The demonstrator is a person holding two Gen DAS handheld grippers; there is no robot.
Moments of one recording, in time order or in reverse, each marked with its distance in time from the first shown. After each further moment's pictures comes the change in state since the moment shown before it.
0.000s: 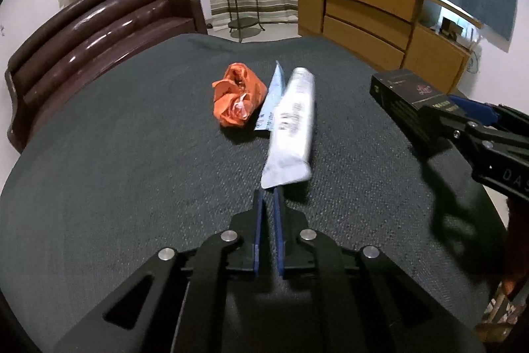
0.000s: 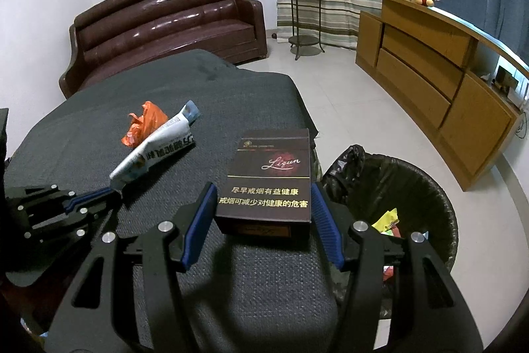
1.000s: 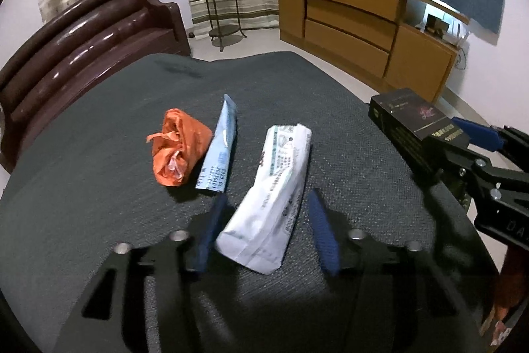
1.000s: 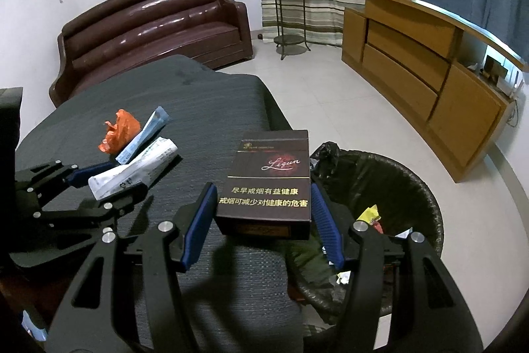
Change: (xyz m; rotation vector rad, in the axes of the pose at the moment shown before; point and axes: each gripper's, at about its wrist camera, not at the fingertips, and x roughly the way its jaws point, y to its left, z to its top) left arm 0.027 -0.034 0.035 0.069 -0.016 -0.054; right arm -0.002 -0.034 -0.004 0.048 0.001 -0.034
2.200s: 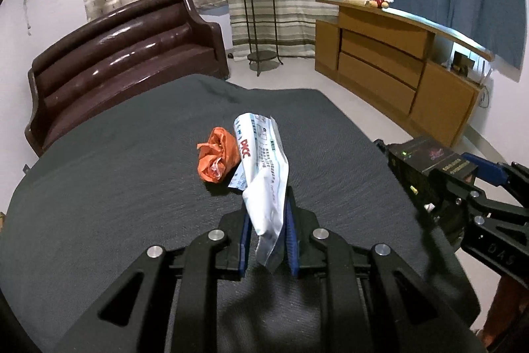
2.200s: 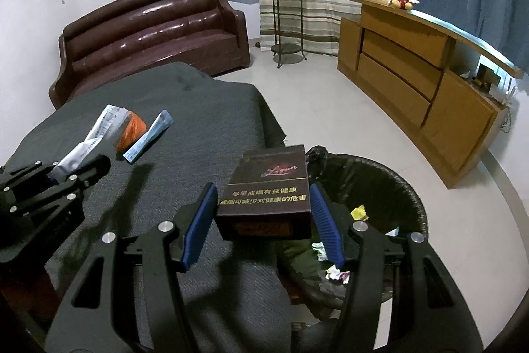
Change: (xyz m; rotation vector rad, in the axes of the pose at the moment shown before) left arm -0.060 -0.016 -0.018 -0.132 -0.140 0.142; right arm -0.030 -0.004 -0.005 -0.017 -0.051 -0.027
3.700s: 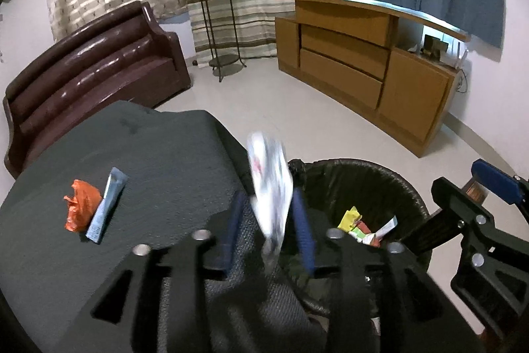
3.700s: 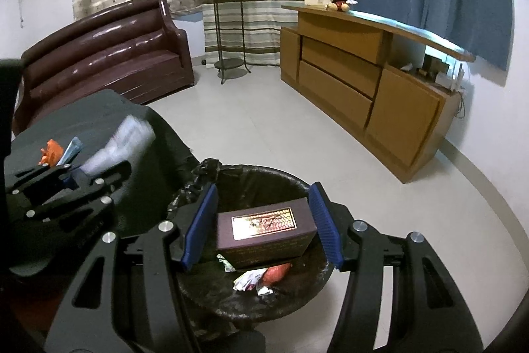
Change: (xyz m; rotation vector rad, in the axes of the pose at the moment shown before) left arm 0.050 -0.121 0.035 0.086 0.011 -0.082; right arm 0.000 -0.113 -0.009 0.115 -0.055 -0.183
